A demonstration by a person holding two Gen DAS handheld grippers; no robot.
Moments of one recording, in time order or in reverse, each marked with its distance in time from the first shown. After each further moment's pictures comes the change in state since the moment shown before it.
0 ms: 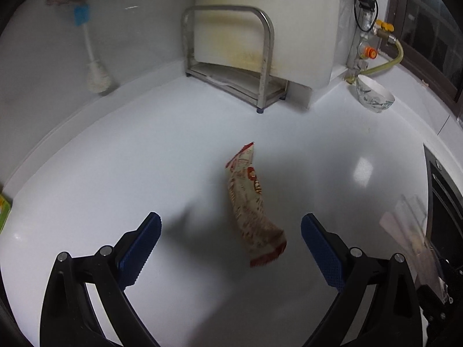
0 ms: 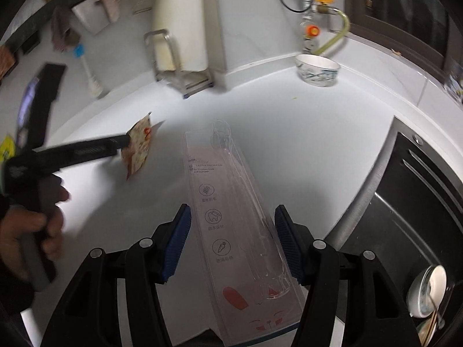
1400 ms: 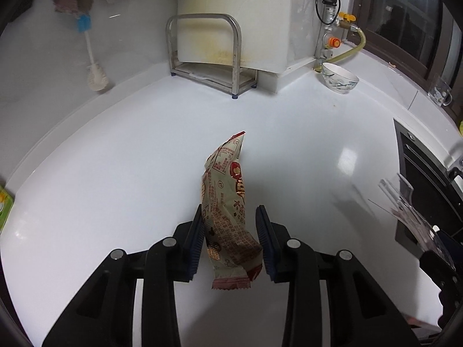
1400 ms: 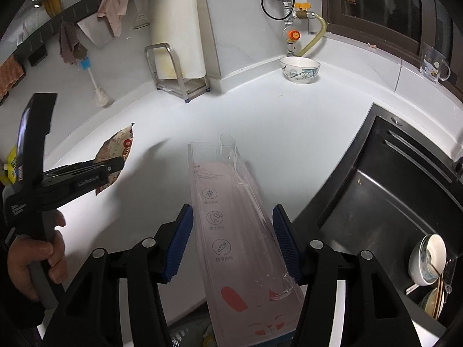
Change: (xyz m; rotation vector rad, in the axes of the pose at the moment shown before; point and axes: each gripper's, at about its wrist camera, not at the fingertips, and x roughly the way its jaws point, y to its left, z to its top) left arm -0.063 0.001 -0.055 0.074 -0.030 -0.065; right arm -0.058 0.010 -0.039 0.050 -0.027 -0.004
